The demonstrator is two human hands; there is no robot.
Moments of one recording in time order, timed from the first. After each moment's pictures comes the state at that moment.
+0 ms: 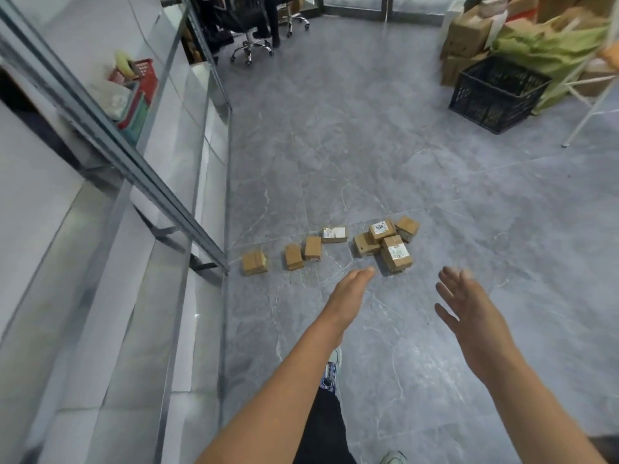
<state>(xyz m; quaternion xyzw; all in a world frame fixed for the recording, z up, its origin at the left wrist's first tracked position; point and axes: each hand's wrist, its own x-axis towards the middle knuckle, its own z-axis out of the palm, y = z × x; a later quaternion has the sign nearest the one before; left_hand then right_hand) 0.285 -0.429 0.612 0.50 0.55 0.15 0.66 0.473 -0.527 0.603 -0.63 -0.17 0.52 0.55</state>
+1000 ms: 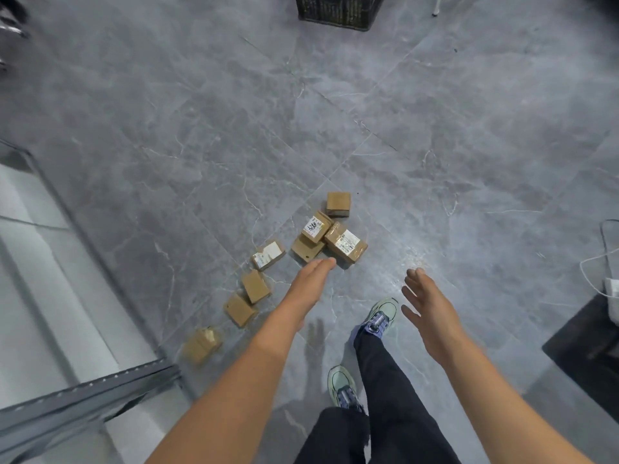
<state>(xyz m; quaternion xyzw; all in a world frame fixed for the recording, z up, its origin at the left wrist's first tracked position) 0.490 -0.069 0.458 0.58 0.52 -0.14 0.61 0.597 -0.273 0.428 -0.66 0.16 0.46 0.57</state>
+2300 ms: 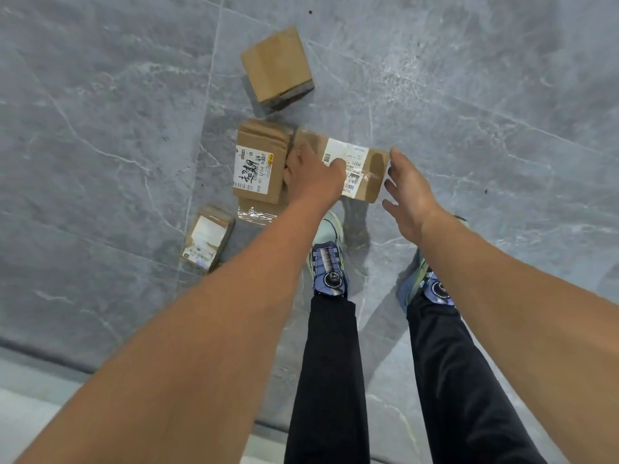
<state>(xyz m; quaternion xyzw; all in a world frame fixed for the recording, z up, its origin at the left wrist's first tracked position) 0.698 0.063 -0.079 0.73 0.44 -0.36 0.38 0.709 -0.087 -0.094 -0.60 0.40 0.45 0.53</state>
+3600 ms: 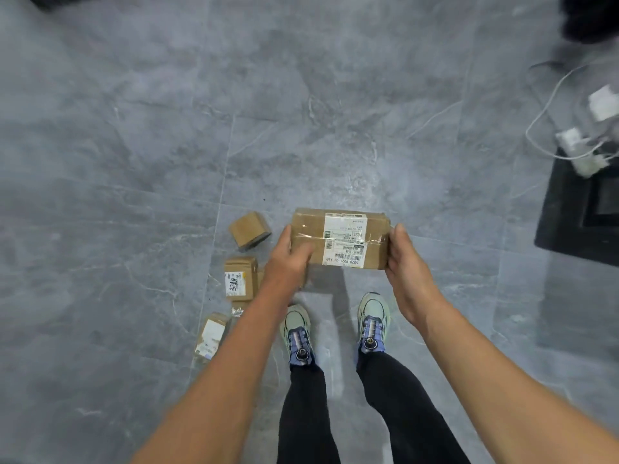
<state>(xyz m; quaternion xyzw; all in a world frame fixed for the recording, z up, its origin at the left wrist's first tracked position) 0.772 -0.045 0.255 0.68 0.37 -0.30 0.56 0.772 -0.246 0.205 -0.60 0.33 0.32 0.65</state>
